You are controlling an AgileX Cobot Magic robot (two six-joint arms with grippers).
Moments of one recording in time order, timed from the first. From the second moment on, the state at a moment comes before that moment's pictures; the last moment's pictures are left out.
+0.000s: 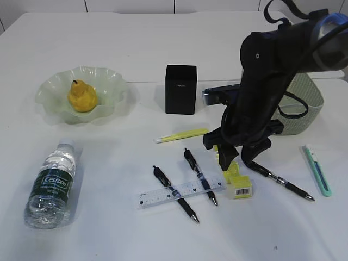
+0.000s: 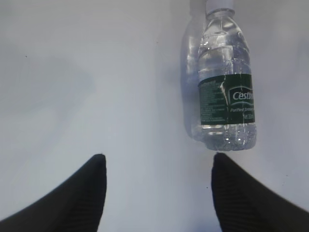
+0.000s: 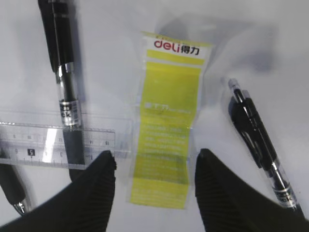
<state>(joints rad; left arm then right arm) 0.00 1.13 -0.89 -0.06 0.98 -0.07 0.35 2.04 -1.45 0.07 1.01 0.04</state>
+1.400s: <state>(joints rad) 0.00 1.13 -0.89 -0.06 0.98 -0.07 0.35 2.12 -1.45 0.03 0.89 0.14</state>
